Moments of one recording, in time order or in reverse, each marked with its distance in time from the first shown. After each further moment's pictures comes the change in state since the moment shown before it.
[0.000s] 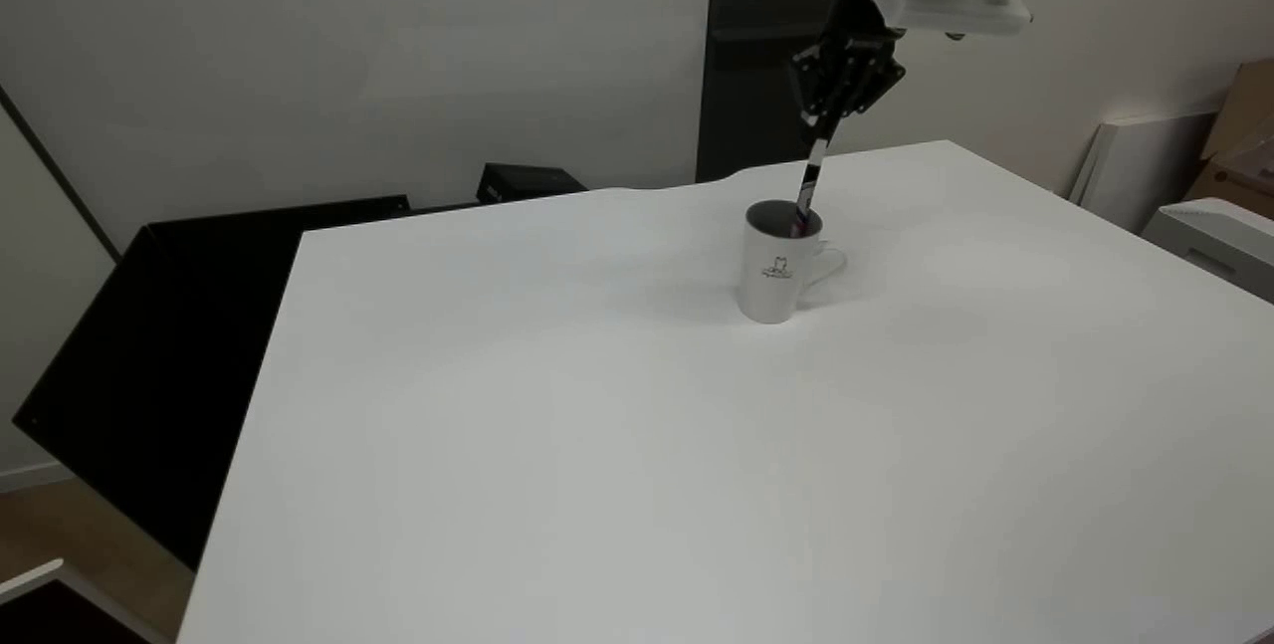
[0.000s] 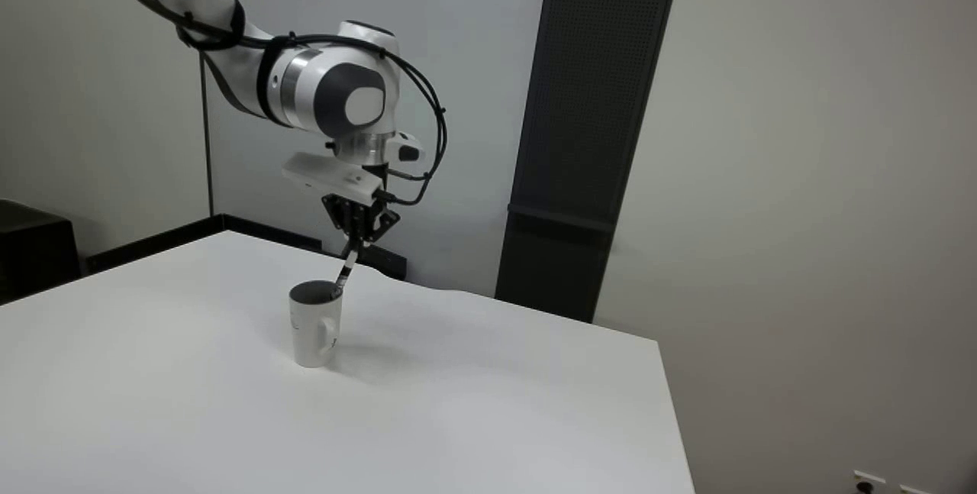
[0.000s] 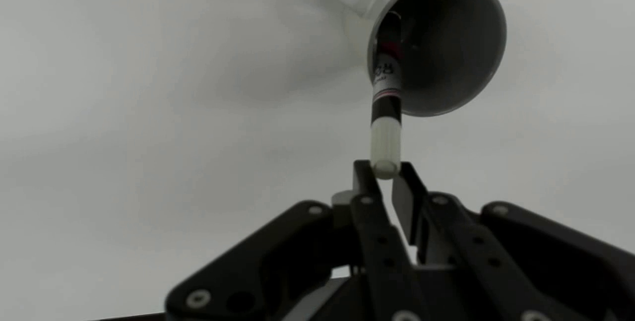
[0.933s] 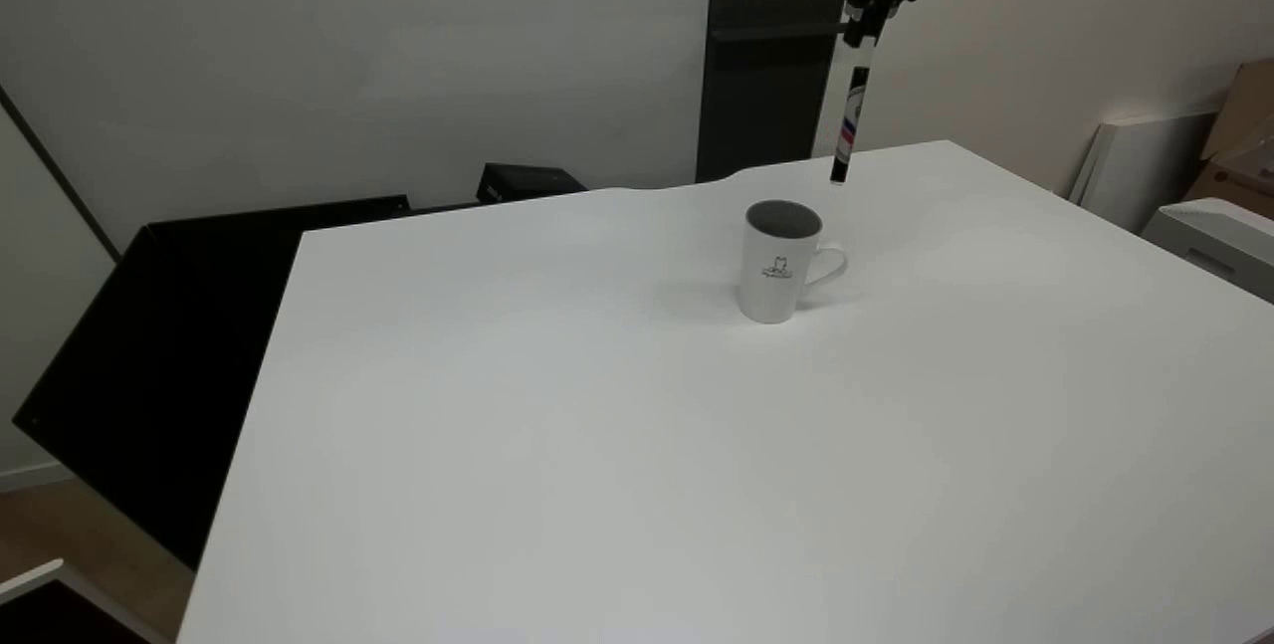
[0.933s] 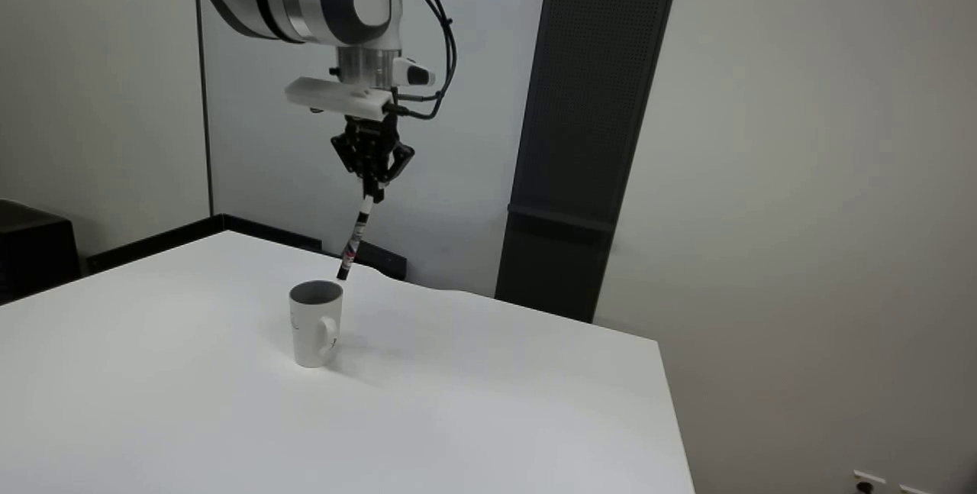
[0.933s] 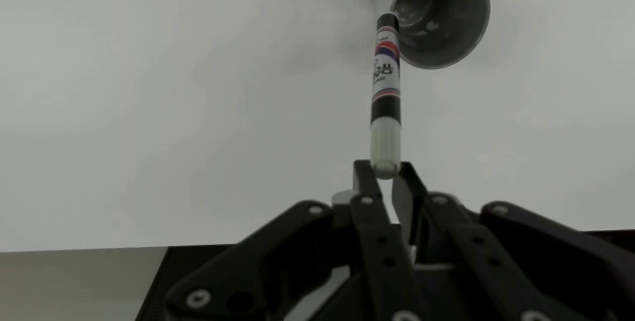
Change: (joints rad) arm 0.028 -0.132 -0.049 0.062 -0.108 -0.192 0.070
